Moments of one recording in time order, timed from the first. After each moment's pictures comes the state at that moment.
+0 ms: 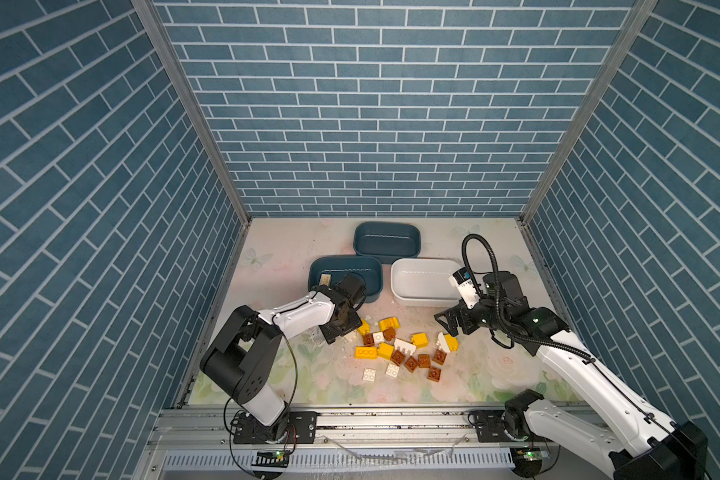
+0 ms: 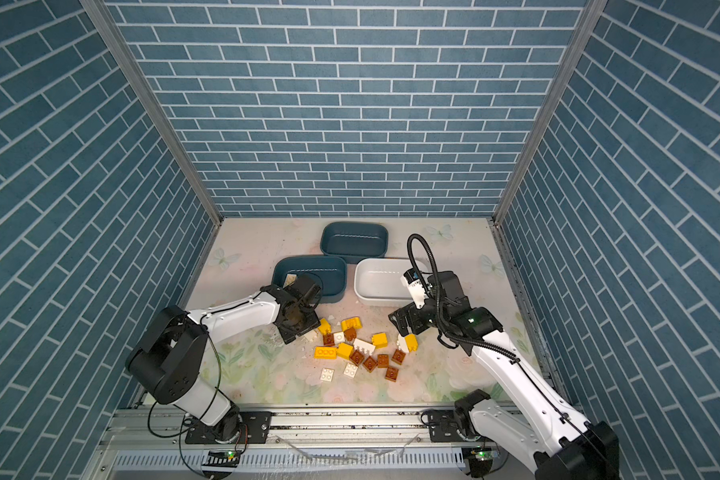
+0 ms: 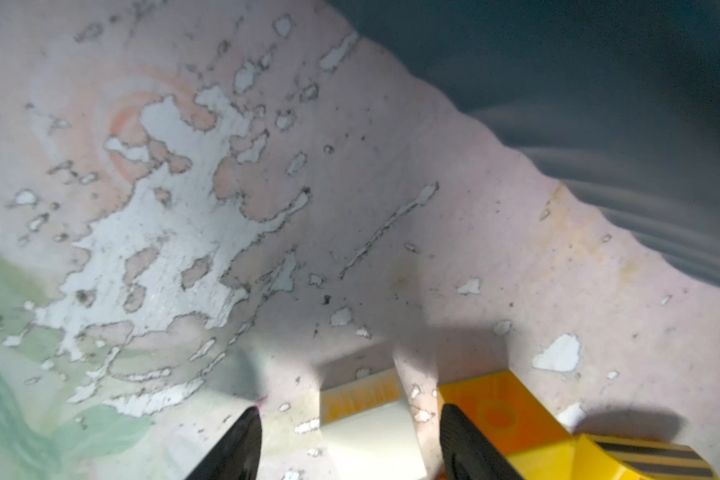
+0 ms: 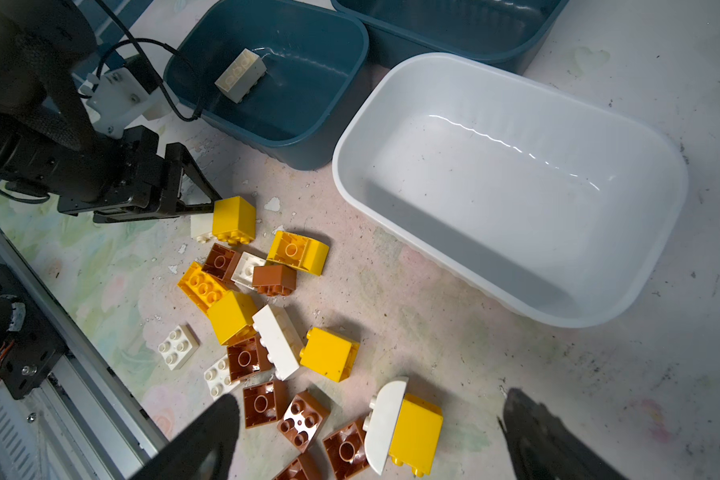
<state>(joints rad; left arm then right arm) -0.61 1.62 0.93 -0.70 -0.05 -1.13 0.51 0.96 0.81 -0.64 -0.27 0.02</state>
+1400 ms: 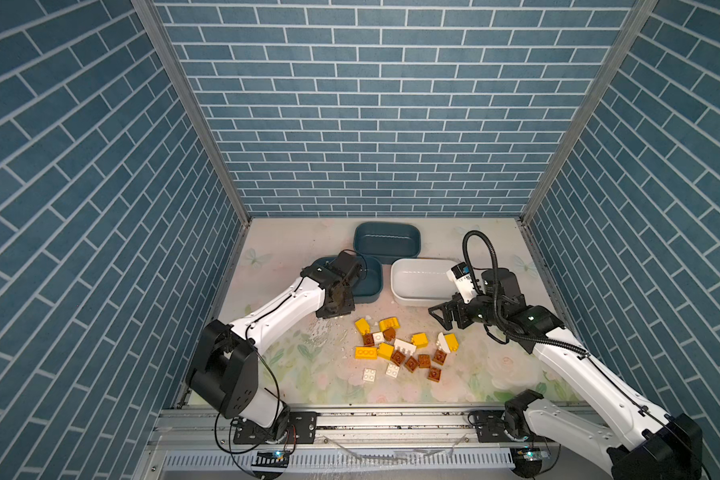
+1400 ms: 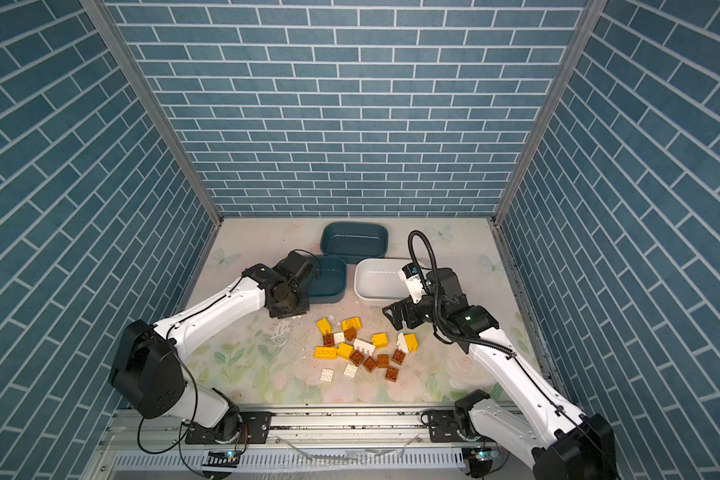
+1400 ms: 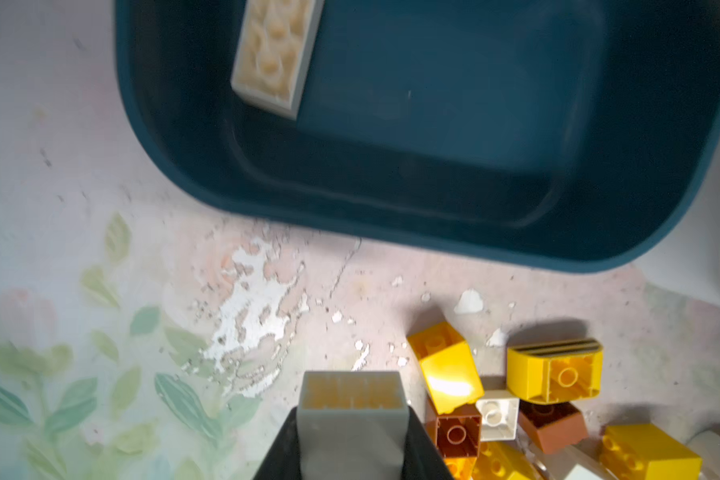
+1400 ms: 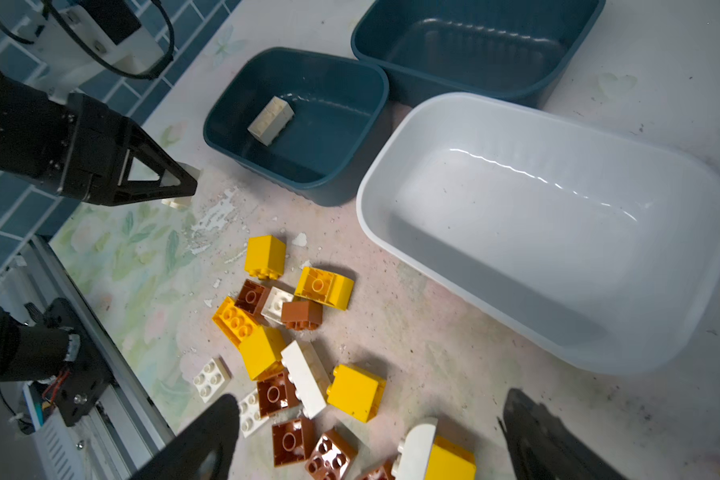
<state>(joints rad) -0.54 1.53 1.20 -0.96 -0.13 -0.70 0.51 1.00 0.80 -0.50 -0.35 0.12</state>
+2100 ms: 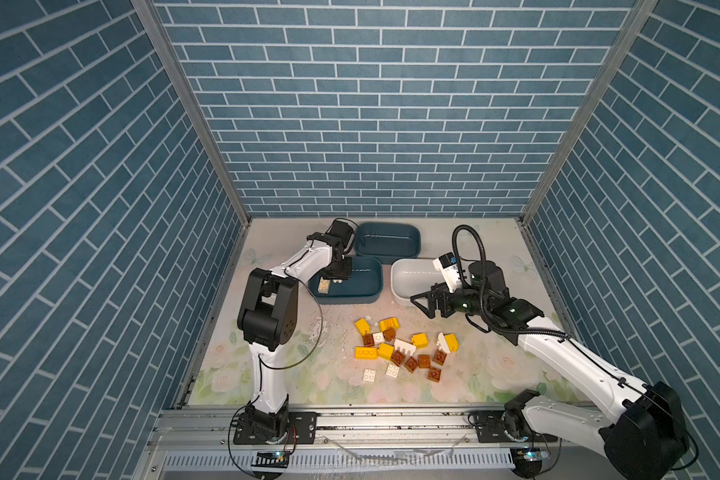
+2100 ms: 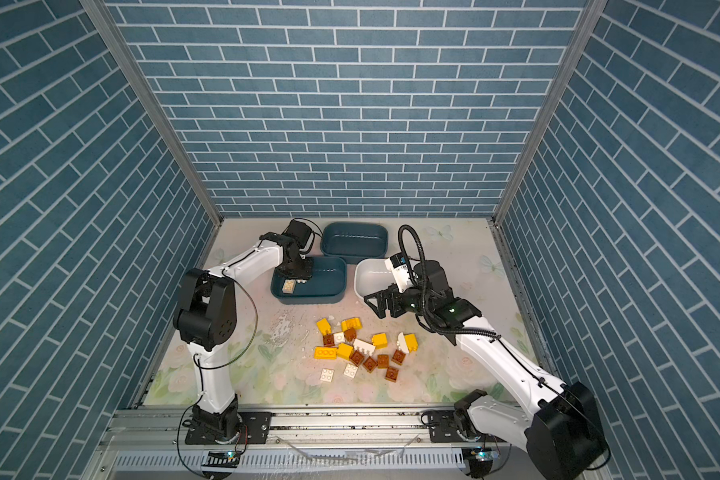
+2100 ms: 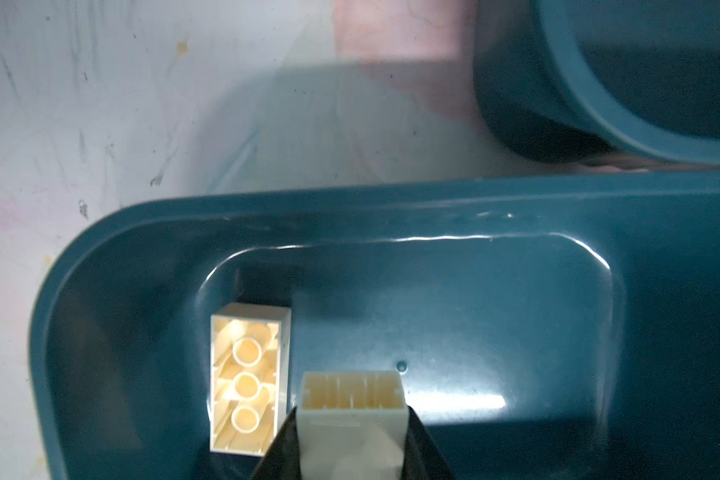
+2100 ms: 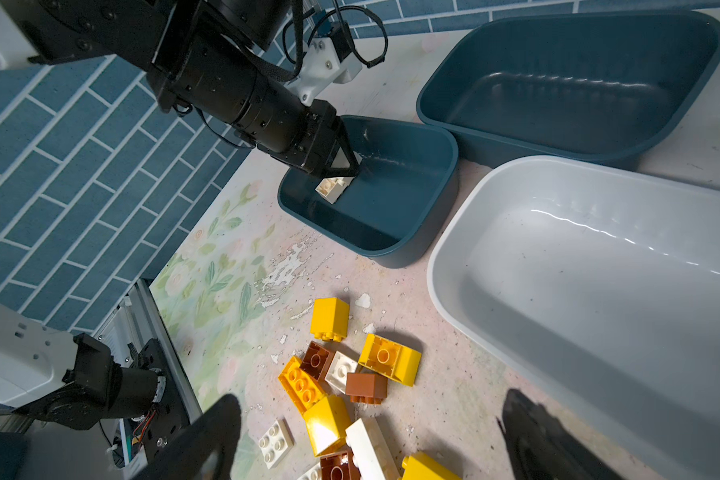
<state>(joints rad) -0.34 2.02 1.59 -0.83 -0.09 -0.31 0.57 1.13 0.81 -0.25 -0.44 0.27</state>
